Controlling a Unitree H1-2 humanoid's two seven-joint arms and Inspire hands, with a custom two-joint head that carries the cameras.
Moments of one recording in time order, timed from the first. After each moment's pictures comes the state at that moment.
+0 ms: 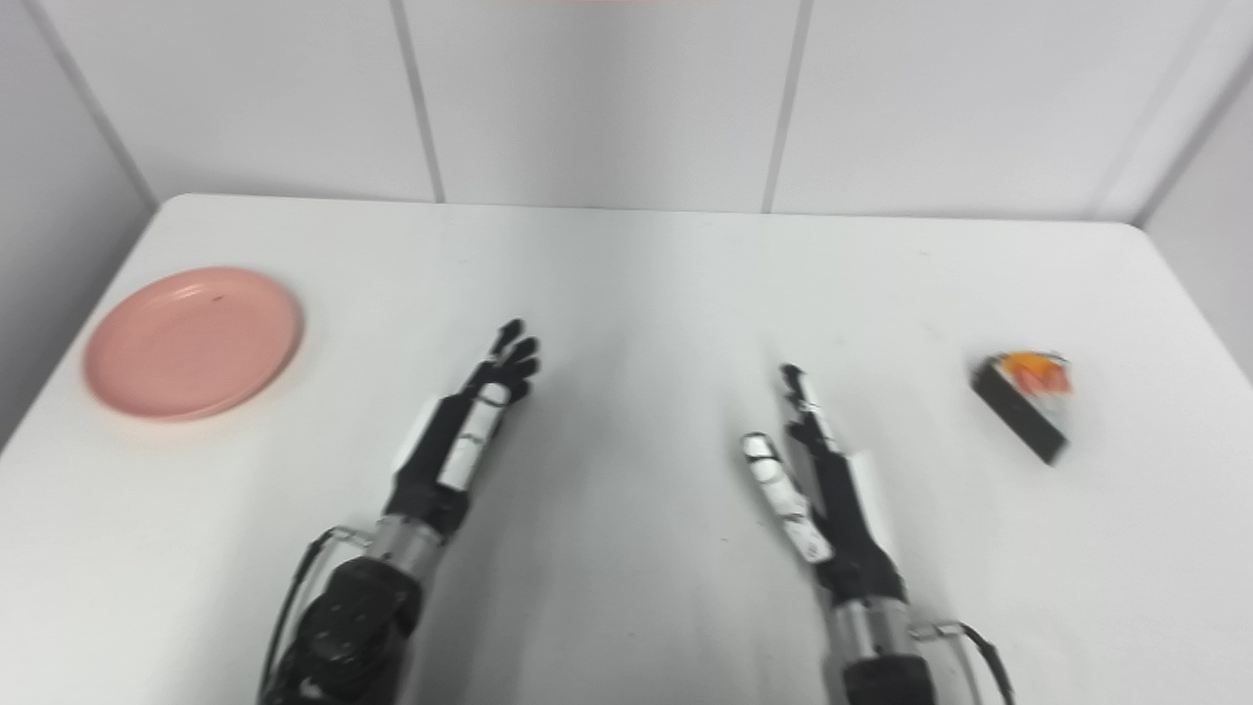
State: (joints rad) left arm -0.14 -0.05 -0.21 0.10 0.07 -0.02 -0.10; right arm 0.08 -0.12 0.05 -0.16 -0.28 -0.05 -0.04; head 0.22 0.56
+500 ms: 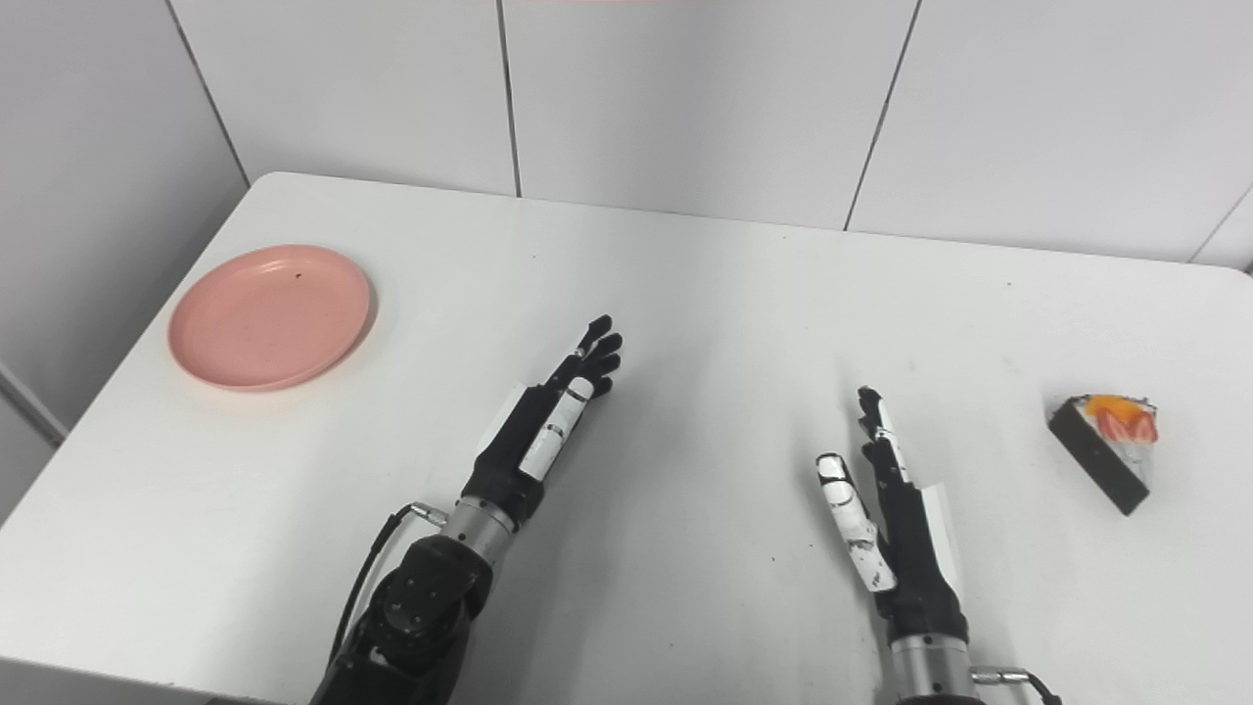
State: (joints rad) left arm -0.16 -0.09 -0.21 0.14 0.09 -0.04 -0.10; right arm 0.07 -0.13 0.04 -0.15 -0.22 -0.06 -0.03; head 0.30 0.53
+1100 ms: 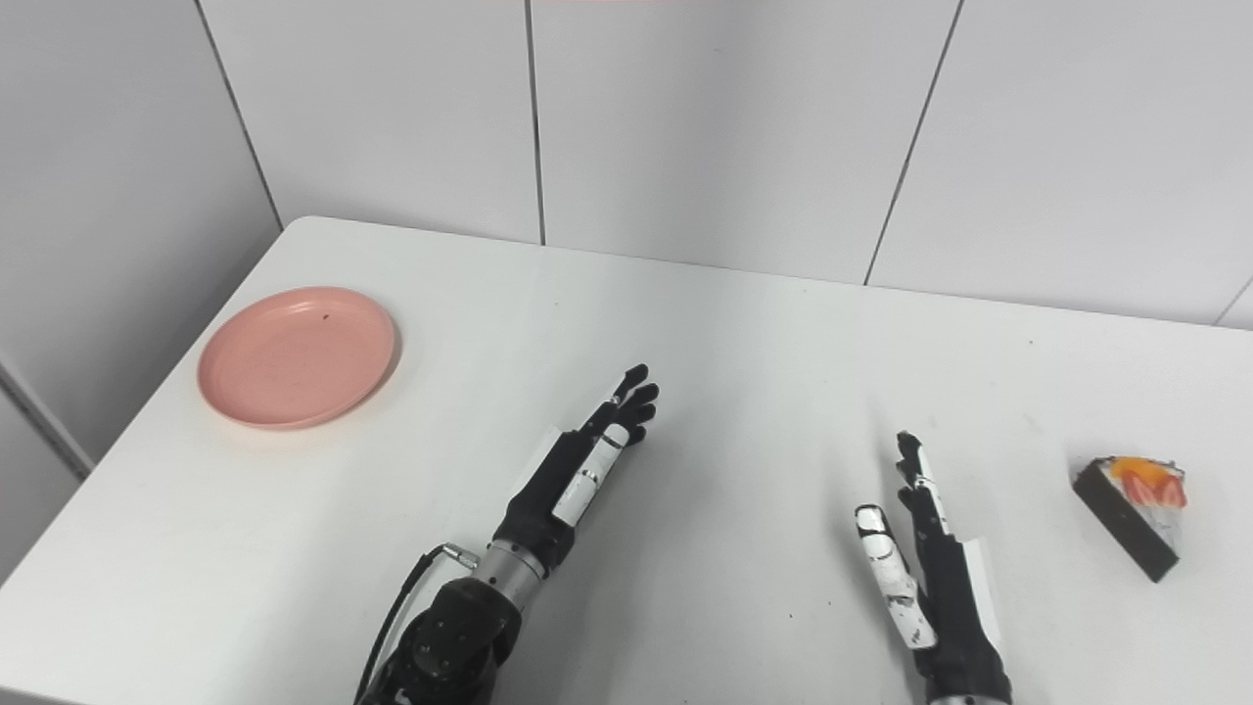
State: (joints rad) left arm -0.16 -0.10 -0.22 0.15 0.08 -0.04 -0.10; right arm 0.06 -0.15 0.02 -0.10 -0.21 -0.13 -0.03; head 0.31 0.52
